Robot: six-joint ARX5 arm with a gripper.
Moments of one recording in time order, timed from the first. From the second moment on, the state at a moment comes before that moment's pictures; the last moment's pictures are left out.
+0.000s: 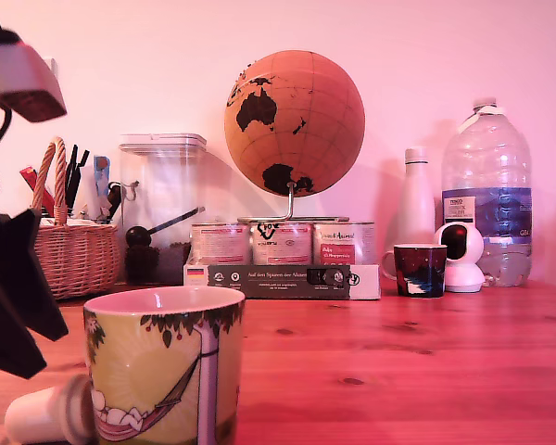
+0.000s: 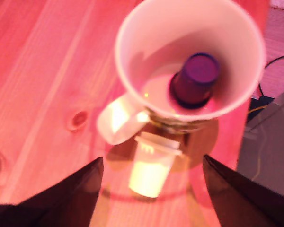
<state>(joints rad) -0.50 1.16 0.52 -0.42 0.39 0.63</state>
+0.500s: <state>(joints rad) -0.49 1.25 0.52 -0.40 0.40 0.66</state>
